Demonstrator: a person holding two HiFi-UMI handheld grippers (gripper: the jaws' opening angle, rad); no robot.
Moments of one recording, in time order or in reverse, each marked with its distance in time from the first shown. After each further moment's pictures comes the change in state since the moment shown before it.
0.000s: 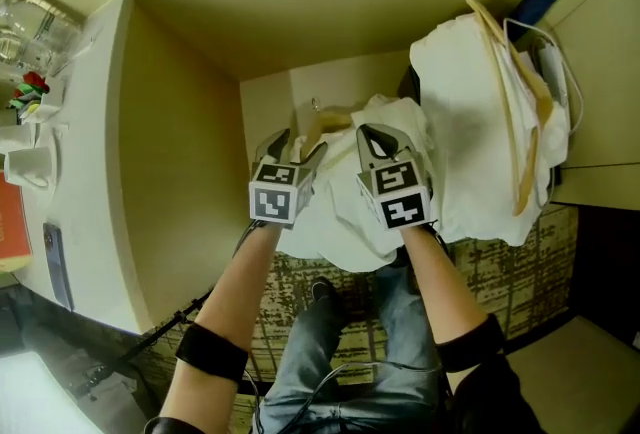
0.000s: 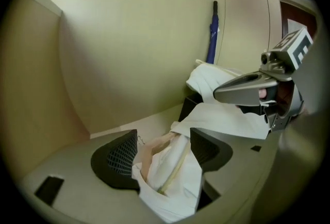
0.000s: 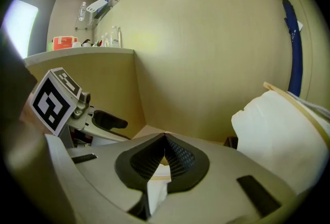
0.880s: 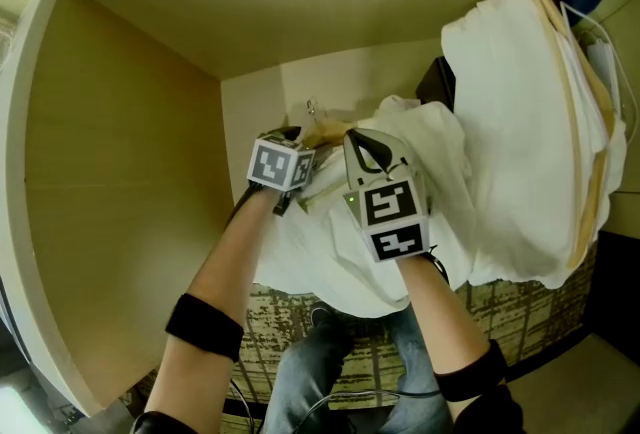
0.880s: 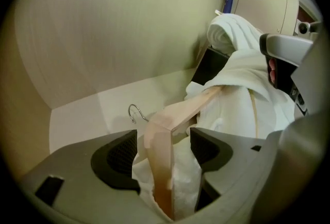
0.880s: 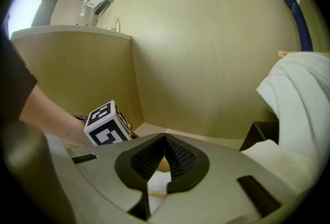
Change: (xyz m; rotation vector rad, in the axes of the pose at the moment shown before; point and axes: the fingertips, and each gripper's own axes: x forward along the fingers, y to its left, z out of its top) left arm 0.178 0.068 -0.117 0.007 0.277 -0.133; right arm 0.099 0.000 -0.055 0.011 -0.054 0.030
